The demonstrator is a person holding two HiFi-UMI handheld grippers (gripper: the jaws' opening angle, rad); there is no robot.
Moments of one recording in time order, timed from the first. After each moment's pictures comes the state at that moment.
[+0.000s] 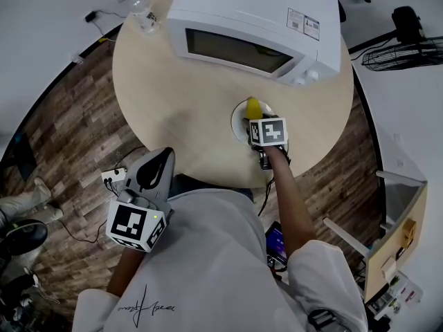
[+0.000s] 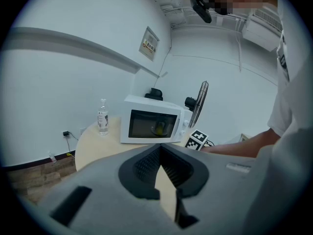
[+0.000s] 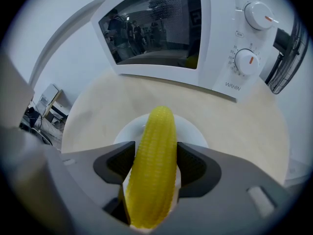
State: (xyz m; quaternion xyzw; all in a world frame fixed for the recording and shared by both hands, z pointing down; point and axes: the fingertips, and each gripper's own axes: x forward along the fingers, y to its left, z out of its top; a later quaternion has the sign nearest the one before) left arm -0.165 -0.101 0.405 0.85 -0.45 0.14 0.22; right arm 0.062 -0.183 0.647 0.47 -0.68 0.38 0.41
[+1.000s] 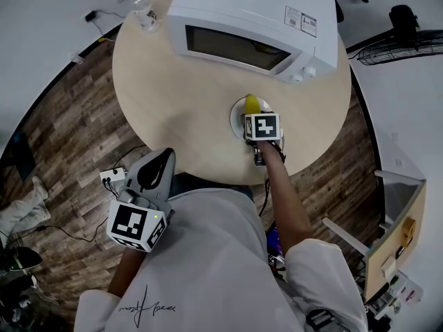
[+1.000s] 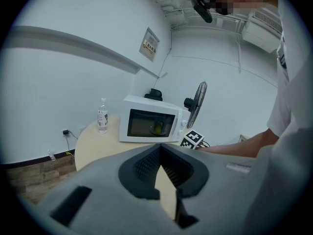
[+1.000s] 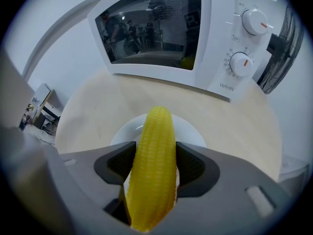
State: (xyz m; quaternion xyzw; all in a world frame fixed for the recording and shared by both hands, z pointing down) left arm -0.163 -0.086 0.405 0.85 -0.45 0.13 0.22; right arm 0.064 -0.185 0.648 0.50 -0.66 0.37 0.42
